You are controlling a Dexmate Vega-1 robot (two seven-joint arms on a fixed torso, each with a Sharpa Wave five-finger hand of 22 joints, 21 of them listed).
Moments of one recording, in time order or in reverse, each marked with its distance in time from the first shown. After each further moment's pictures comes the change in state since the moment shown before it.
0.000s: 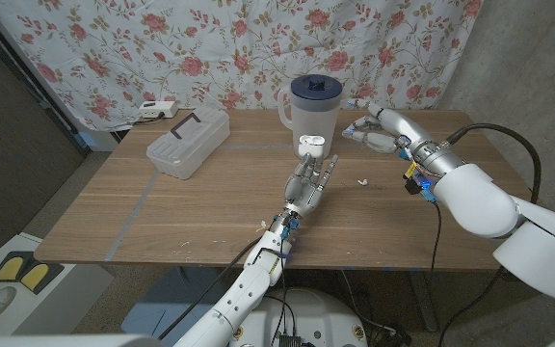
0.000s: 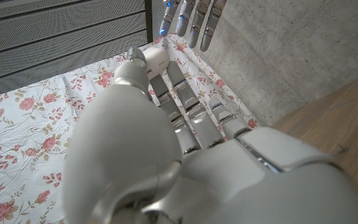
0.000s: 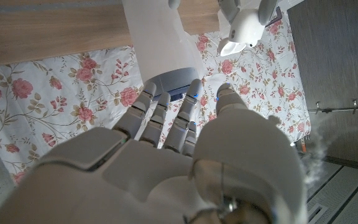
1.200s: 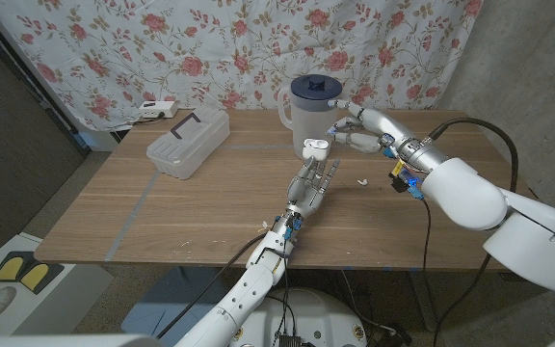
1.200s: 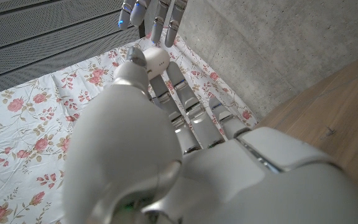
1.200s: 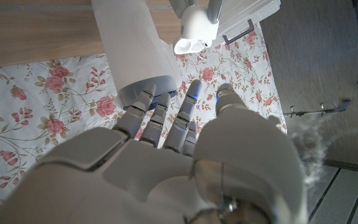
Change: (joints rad) left arm -0.030 -0.028 0.005 0.075 0.038 -0.018 0.010; left_hand 0.000 0.000 0.000 0.000 0.001 0.005 -0.003 0.000 -0.006 0.001 -0.001 0.001 0.000 -0.004 -0.003 -0.004 0.000 -0.004 -0.004 0.000 0.000; right arm 0.115 -0.027 -0.100 0.010 0.042 0.035 0.063; right_hand 0.000 0.000 0.007 -0.007 0.000 0.000 0.000 0.000 0.000 0.004 0.004 -0.019 -0.009 -0.004 0.004 0.000 -0.009 -0.004 0.004 0.000 0.000
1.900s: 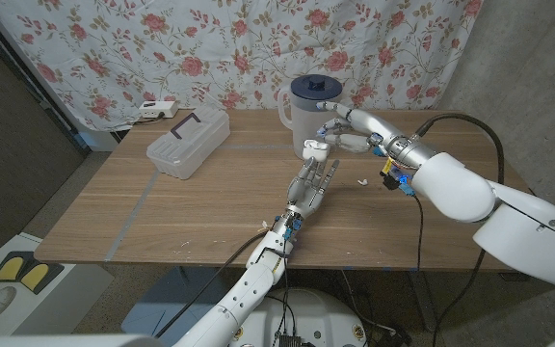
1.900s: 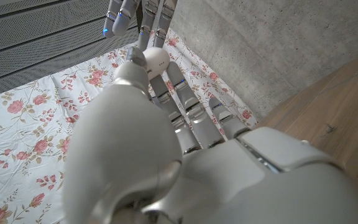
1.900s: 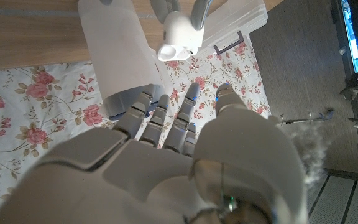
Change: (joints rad) left arm -0.009 -0.006 -0.004 0.025 0.005 0.001 -0.019; left_hand 0.000 0.000 0.000 0.000 -0.001 -0.002 0.002 0.000 -0.002 0.000 0.000 0.001 0.000 0.000 0.000 -0.001 0.004 0.000 0.000 0.000 0.000; right arm 0.112 -0.011 -0.097 0.011 0.004 -0.020 0.038; right_hand 0.000 0.000 0.004 -0.004 0.000 -0.033 -0.015 -0.005 0.000 -0.040 -0.025 -0.046 -0.014 -0.038 -0.002 -0.005 -0.005 -0.030 0.030 -0.009 0.000
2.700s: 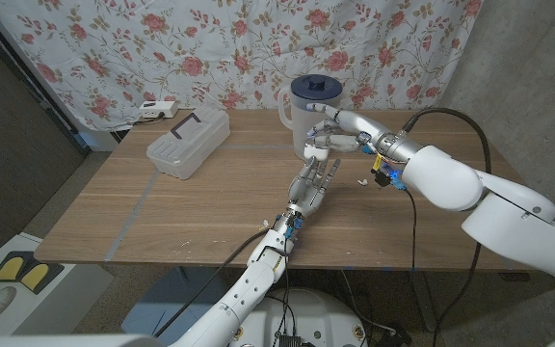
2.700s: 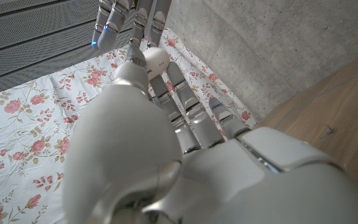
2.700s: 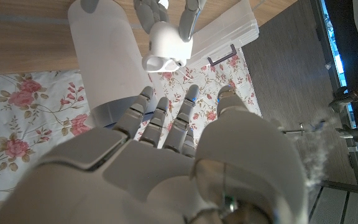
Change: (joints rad) left arm -0.013 -0.009 -0.002 0.020 0.002 0.011 -0.008; left_hand 0.000 0.000 -0.004 0.004 0.001 -0.002 0.002 0.000 0.000 -0.005 0.002 -0.001 0.000 -0.002 0.002 0.002 -0.001 0.000 0.000 0.000 0.000; right arm 0.122 0.005 -0.094 0.025 -0.001 -0.024 0.072; right_hand -0.043 0.006 -0.013 0.013 -0.008 -0.072 0.044 -0.018 0.000 -0.023 0.017 -0.041 -0.023 -0.027 0.002 -0.007 -0.013 -0.025 0.032 -0.004 0.000
